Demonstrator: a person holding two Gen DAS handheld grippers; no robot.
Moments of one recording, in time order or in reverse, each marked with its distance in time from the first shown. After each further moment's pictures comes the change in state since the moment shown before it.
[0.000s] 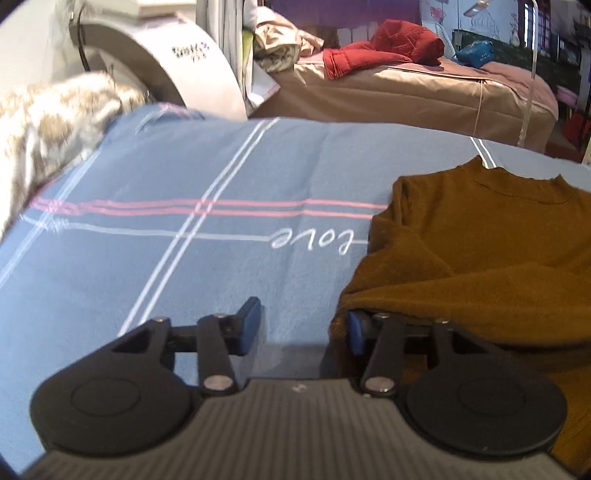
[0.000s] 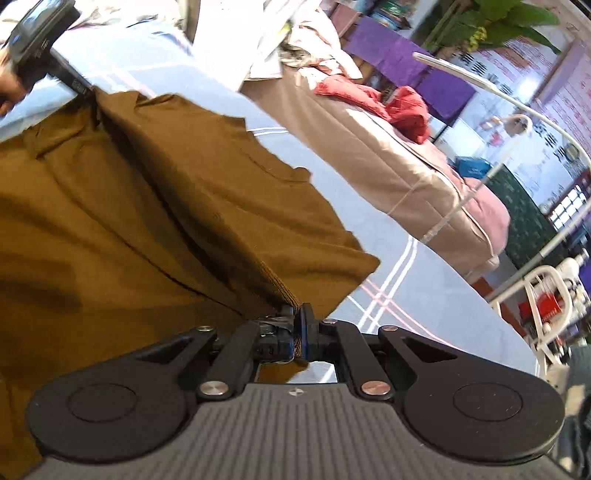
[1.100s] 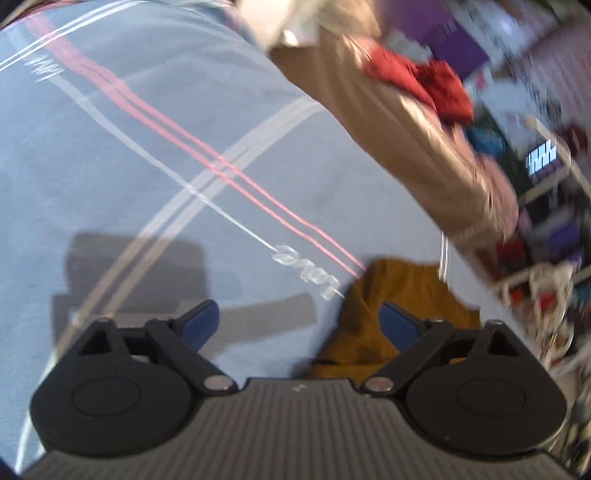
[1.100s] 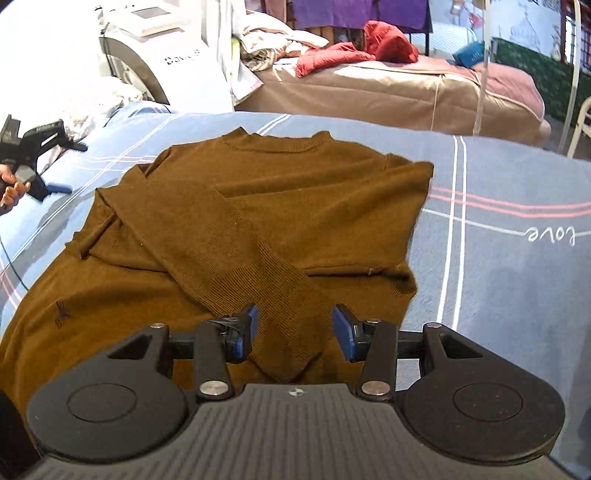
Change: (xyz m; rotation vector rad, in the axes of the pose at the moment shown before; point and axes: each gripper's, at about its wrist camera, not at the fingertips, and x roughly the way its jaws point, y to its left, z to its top) left arm 0.011 0.084 0.051 -0.510 0.209 -0.374; right arm -0.006 -0.015 -0.040 0.609 -0.003 0.262
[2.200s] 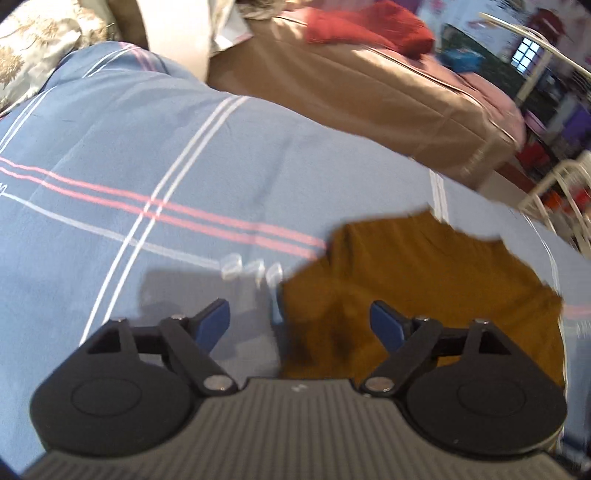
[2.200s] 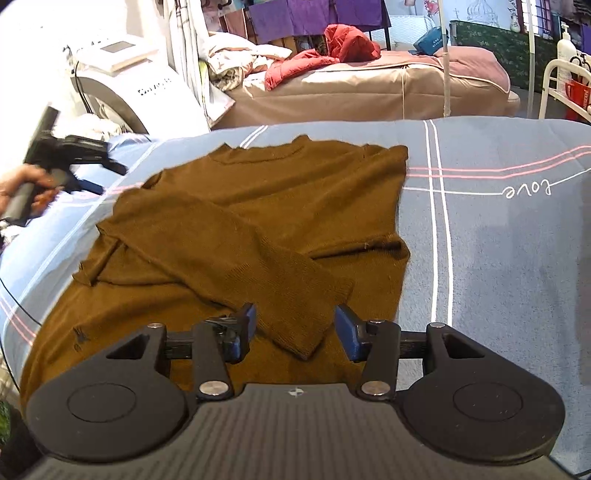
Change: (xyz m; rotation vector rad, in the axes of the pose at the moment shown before) left arm -0.014 -0.069 -0.019 0.341 0.020 0.132; right arm -0.021 0.005 -0.019 0.141 -0.029 -0.024
